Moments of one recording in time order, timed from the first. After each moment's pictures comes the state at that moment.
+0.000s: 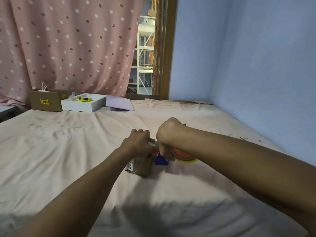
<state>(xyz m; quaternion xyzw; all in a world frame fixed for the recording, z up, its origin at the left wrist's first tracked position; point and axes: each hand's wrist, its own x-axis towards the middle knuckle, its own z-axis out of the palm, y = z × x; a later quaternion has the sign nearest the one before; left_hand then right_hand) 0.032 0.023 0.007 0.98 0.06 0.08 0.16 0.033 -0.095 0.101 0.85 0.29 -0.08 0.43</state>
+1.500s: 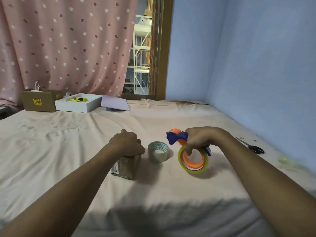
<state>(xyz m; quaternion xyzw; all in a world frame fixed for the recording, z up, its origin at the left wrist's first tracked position) 0.031 0.041 0.020 0.98 0.15 -0.01 0.13 0.100 -0.211 0.083 0.96 0.19 -0.19 -0.06</state>
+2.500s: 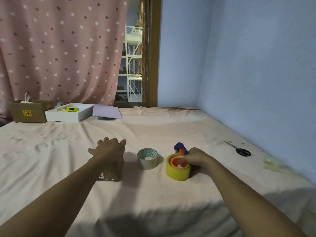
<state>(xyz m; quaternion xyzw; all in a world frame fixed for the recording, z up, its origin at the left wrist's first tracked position) 0.039 0.048 0.010 0.95 0.28 0.06 0.15 0.118 -0.257 -0.010 0.87 -0.01 -0.18 -0.45</state>
